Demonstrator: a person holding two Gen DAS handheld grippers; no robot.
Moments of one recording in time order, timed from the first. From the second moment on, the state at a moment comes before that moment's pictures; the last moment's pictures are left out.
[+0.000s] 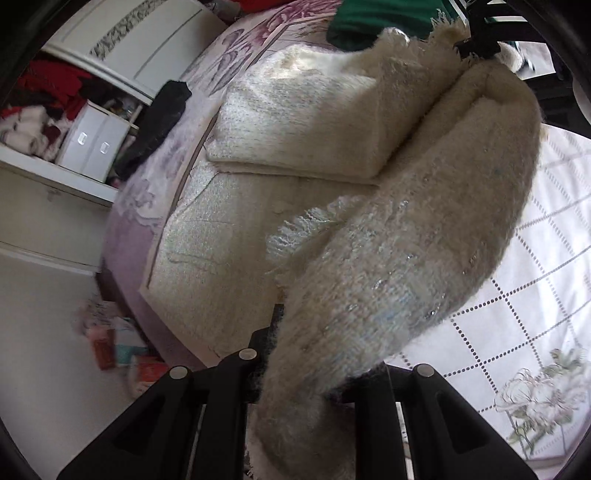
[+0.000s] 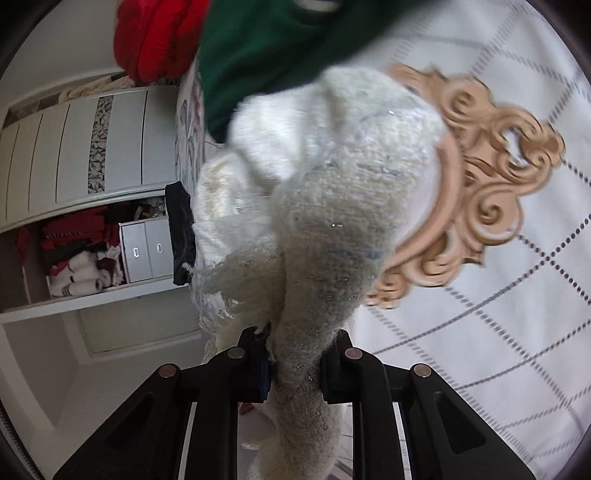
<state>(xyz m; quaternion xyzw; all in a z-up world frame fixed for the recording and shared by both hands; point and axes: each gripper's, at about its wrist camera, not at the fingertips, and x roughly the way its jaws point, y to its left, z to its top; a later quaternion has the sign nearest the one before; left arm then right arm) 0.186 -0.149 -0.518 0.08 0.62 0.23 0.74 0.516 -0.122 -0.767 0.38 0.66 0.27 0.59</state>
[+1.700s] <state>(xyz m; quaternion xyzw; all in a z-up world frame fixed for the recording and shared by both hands) 0.154 0.228 -0.543 -0.23 0.62 0.27 0.70 0.487 0.099 -0.660 0.11 0.69 0.20 0.69</state>
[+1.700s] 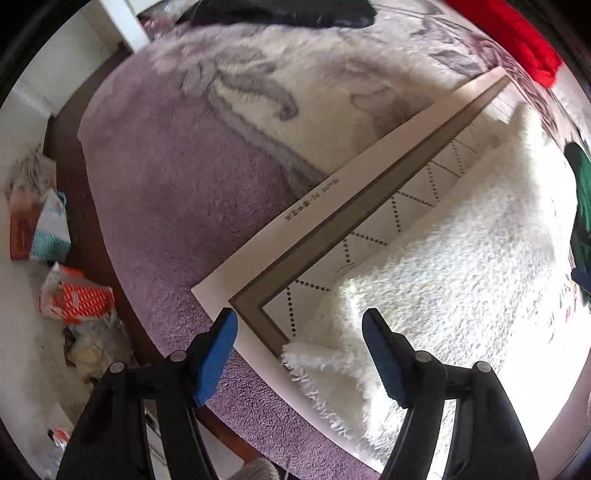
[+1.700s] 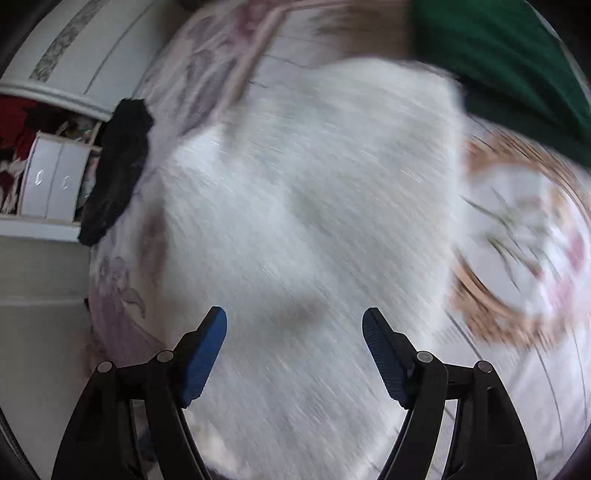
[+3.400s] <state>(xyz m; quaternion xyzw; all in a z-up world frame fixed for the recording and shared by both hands) 0.122 0.283 -0.582 -0.40 0.60 0.26 0.65 0.535 0.173 -0.634 -0.06 0.67 0.18 0.72</state>
